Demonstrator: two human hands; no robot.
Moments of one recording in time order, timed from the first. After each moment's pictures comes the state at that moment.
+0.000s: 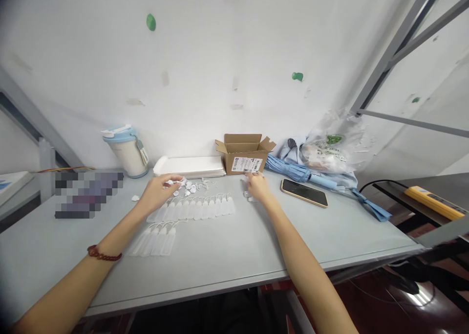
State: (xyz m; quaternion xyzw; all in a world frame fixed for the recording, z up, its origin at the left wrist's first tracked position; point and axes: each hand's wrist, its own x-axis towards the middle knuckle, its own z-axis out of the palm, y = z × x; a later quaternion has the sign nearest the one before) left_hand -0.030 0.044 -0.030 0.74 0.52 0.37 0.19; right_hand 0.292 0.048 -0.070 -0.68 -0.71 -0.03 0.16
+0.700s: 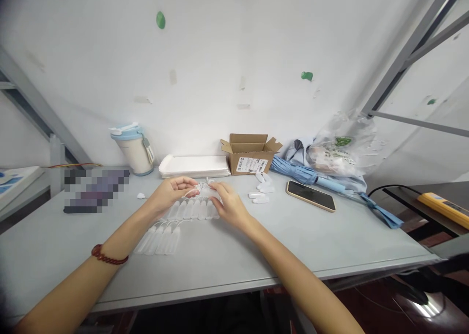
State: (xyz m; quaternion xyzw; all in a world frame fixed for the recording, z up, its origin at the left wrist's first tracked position) left_hand -0.013 0.020 -0.021 0.62 0.40 0.39 0.55; right_hand 0.189 -0.009 -0.057 -0.37 -0.82 0.04 0.44
